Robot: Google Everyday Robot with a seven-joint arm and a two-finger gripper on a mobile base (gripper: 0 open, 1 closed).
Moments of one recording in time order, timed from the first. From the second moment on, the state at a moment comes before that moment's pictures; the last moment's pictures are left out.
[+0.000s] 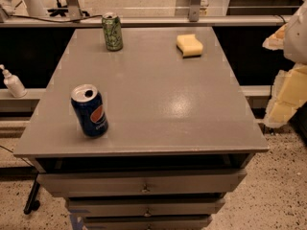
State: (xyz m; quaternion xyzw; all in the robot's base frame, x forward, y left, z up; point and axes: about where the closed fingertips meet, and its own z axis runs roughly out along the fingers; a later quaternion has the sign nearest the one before) arm 0.438 -0.217 0.976 -0.60 0.78 -0.03 0.16
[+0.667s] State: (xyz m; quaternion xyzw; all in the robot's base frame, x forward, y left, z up) arm 0.443 -0.210 0.967 -0.60 0.78 -0.03 0.17
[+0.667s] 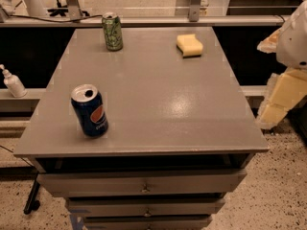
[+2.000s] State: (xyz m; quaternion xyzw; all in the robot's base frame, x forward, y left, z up) arm 0.651 -0.138 0.920 -0.54 0.77 0.00 0.33
